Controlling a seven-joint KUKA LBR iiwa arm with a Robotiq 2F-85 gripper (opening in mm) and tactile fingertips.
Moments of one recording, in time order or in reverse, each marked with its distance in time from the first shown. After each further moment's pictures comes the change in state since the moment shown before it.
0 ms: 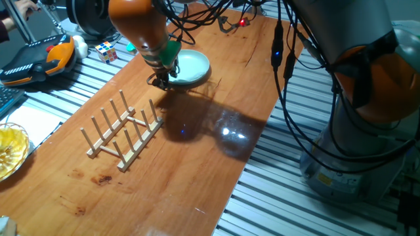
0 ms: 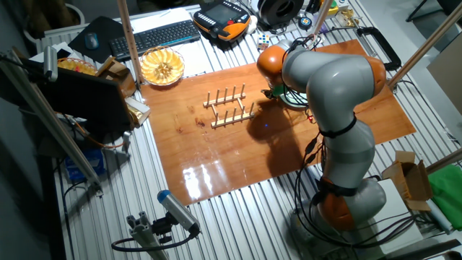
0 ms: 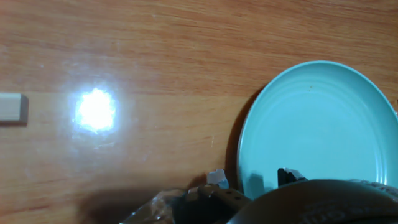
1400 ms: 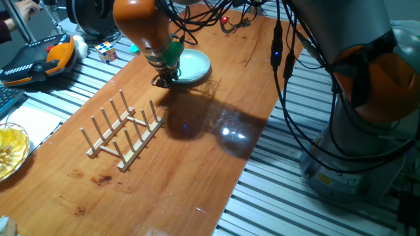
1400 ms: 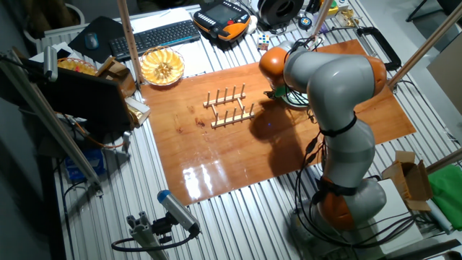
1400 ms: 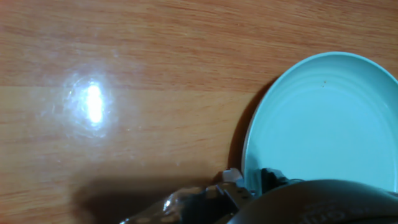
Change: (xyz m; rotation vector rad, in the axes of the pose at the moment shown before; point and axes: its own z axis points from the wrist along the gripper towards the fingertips) arm 0.003 -0.008 0.009 0.001 0.000 -0.023
